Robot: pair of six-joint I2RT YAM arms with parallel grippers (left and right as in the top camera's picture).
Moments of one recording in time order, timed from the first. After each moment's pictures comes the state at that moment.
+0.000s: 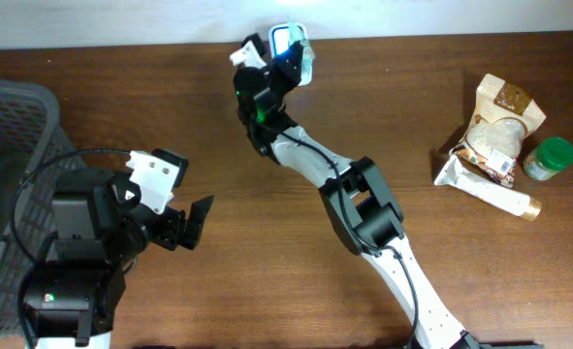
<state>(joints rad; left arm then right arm) -0.04 0.91 1.09 -0.88 0.31 0.29 0.61 2.69 2.14 0.47 1.11 -0.98</state>
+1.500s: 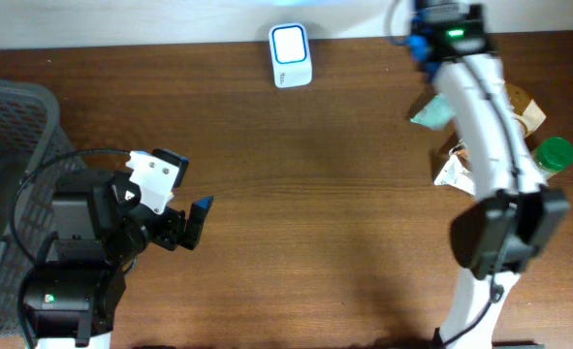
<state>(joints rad) -0.04 0.91 1.09 -0.88 0.31 0.29 0.06 2.08 2.16 -0.85 0.65 -0.01</state>
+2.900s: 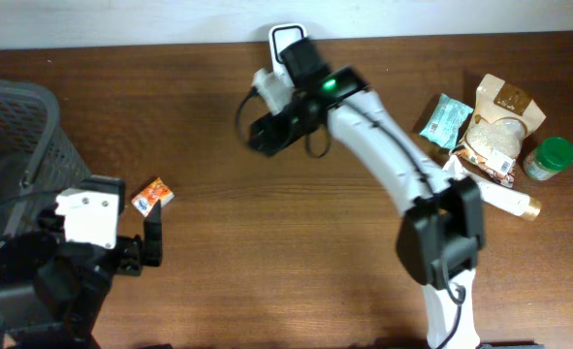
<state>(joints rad) 0.12 0.69 1.14 -0.94 0.15 0.22 0.52 2.17 1.98 -0.92 -0.43 -0.11</state>
